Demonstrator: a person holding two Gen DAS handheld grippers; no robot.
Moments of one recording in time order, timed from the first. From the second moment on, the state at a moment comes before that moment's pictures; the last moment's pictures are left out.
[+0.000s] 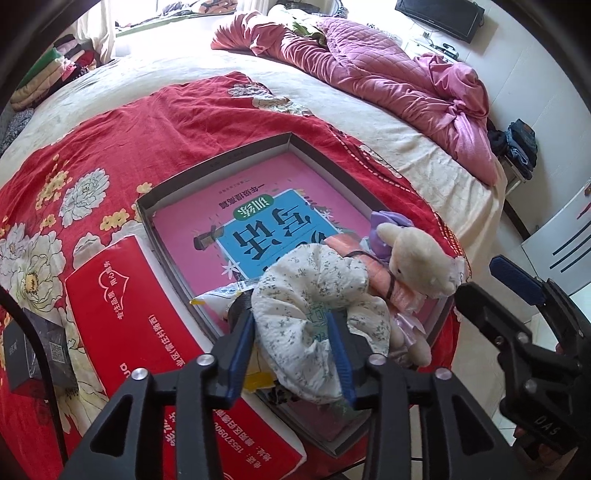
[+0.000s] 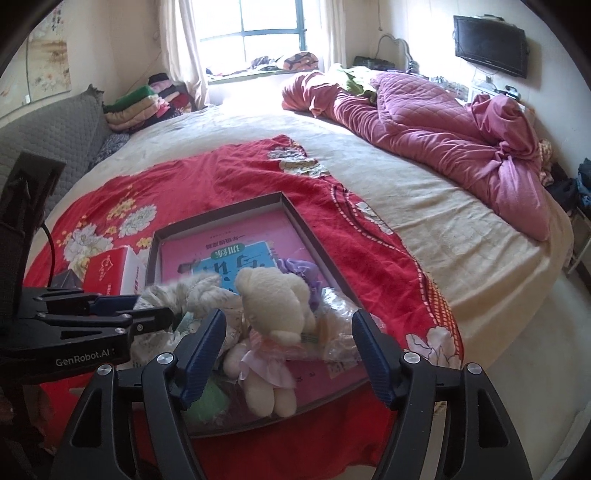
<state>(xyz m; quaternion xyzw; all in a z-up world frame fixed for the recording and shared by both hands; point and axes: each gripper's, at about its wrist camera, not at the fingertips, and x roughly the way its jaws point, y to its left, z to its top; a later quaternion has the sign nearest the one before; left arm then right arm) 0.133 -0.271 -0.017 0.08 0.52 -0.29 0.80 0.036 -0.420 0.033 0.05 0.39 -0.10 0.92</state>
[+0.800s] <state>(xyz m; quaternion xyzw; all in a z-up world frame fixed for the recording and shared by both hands) 0.096 -0.245 0.037 0.09 0.45 -0.28 0.84 0.005 -0.417 0.067 0.06 0.35 -0.13 0.93</state>
